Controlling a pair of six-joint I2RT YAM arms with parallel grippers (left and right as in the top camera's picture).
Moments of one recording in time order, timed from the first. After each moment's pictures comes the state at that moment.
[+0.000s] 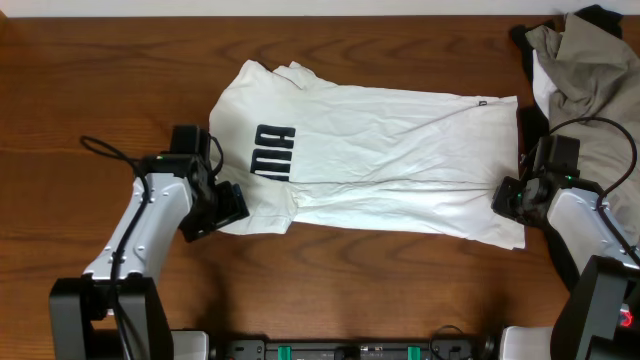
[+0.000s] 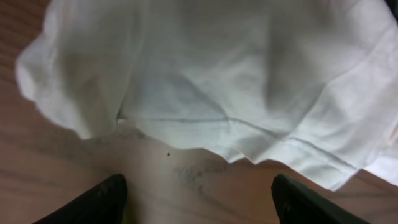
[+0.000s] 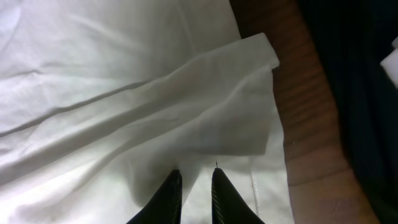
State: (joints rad) left arm -0.02 1.53 0.92 -0.94 0.13 -0.41; right arm -0.24 1.56 0.80 -0.56 -0.03 0.21
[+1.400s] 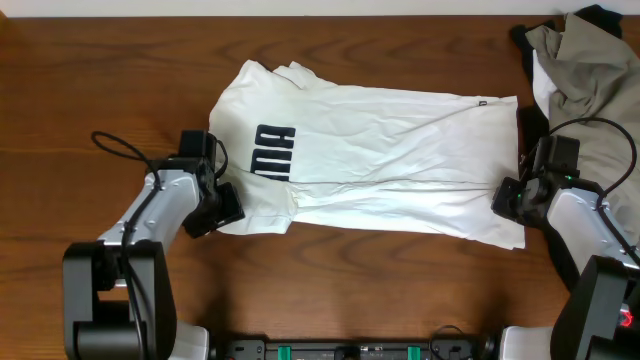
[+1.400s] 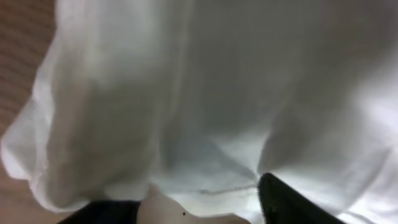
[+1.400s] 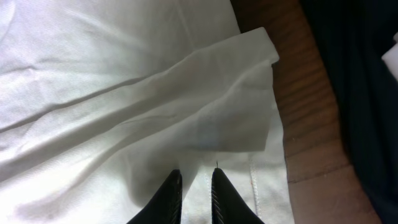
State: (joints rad) left arm -0.02 1.64 0.89 -0.80 0.05 -0.41; right arm -0.24 1.56 0.80 -0.56 -0.03 0.21
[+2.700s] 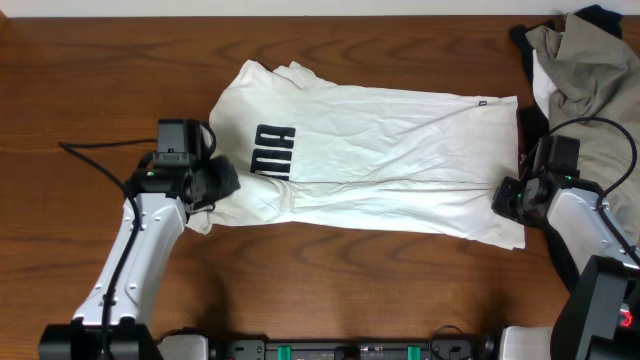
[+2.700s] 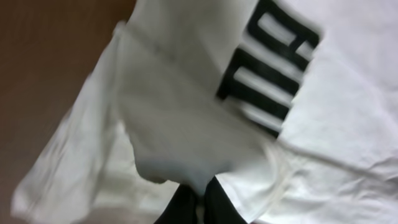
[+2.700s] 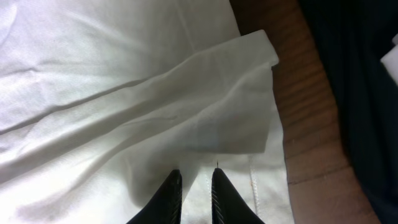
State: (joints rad) left arm -0.02 1.40 0.91 -0.62 0.17 -0.43; right arm -0.24 1.56 0.80 -0.56 -0.03 0.21
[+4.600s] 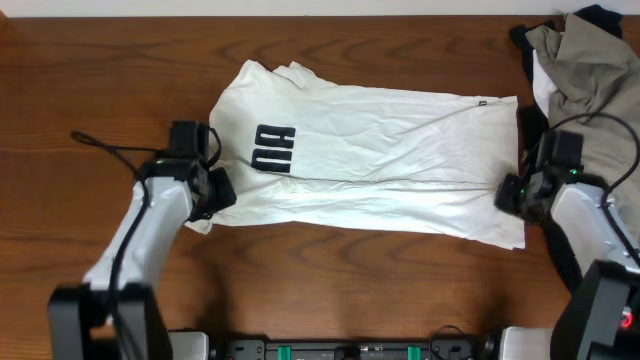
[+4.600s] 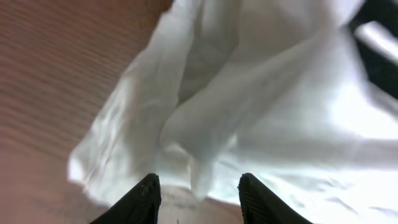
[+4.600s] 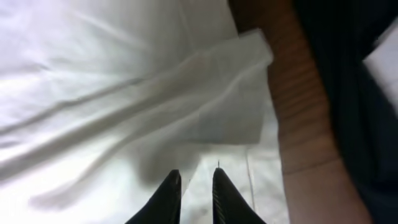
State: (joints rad) left arm -0.02 1.50 0.92 -0.77 0.00 -0.43; right arm -0.24 1.54 0.87 -0.64 -0.03 0.21
